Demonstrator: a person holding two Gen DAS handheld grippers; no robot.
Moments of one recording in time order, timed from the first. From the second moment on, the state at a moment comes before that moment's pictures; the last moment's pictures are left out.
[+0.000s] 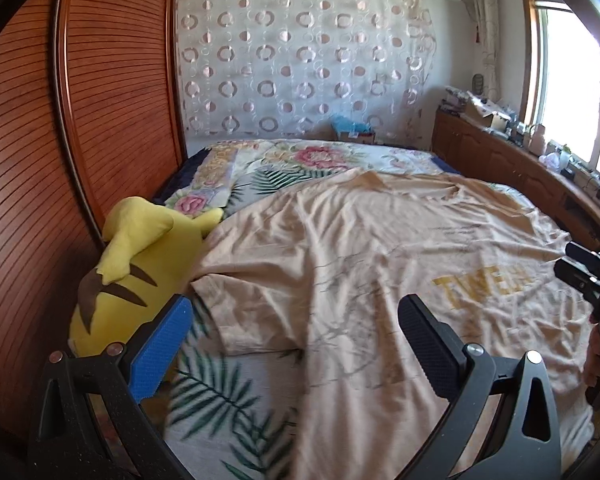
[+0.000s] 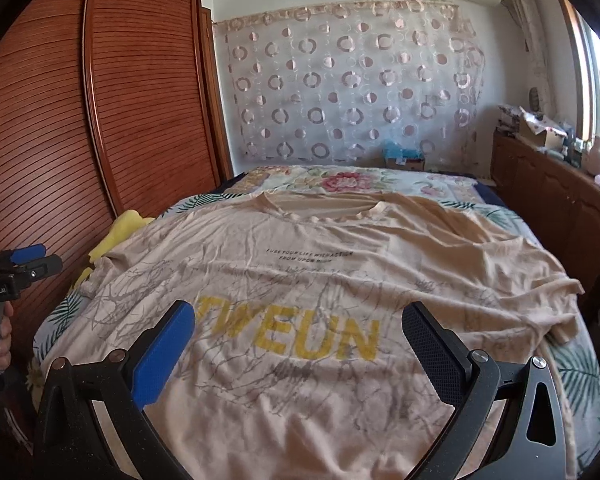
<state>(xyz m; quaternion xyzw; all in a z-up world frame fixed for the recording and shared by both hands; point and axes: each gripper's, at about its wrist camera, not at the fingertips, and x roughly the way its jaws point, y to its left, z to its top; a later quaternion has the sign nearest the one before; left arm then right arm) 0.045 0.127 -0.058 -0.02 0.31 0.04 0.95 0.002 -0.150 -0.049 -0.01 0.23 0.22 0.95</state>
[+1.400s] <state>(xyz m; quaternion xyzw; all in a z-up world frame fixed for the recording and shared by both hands) 0.147 0.208 -0.075 0.00 0.42 -0.01 0.91 0.033 -0.100 -0.049 -0.11 0.28 0.28 0.91</state>
